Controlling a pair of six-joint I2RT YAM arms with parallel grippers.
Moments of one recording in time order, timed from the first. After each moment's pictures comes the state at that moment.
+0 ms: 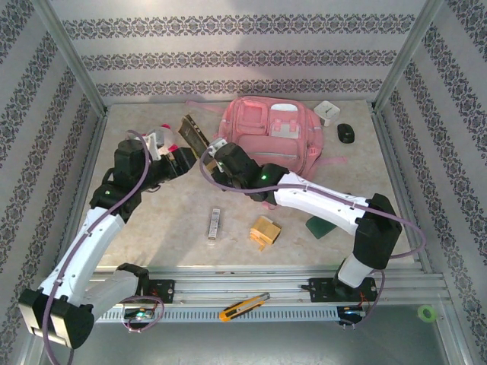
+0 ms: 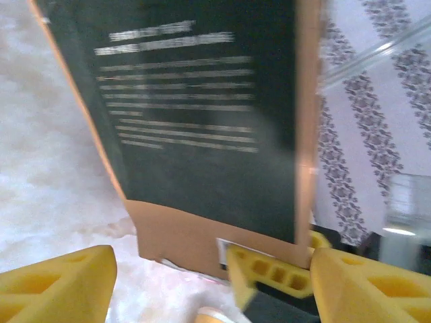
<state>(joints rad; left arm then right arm) -0.24 0.99 0.94 -0.38 0.36 -0.72 0.95 1.65 1.39 -0.43 0.29 0.12</state>
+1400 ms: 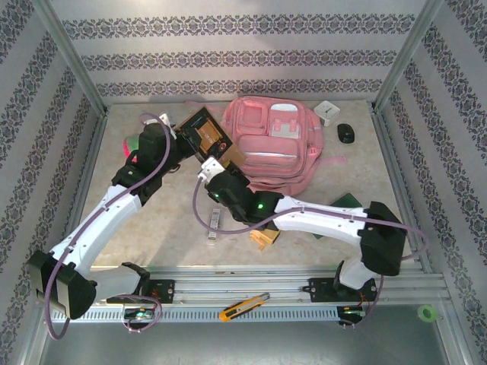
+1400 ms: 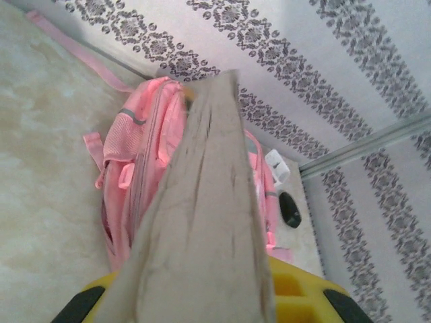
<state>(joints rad) -0.38 1.20 1.09 -0.24 0.01 -0.77 1.12 1.56 1.17 -0.12 0.63 -0.11</state>
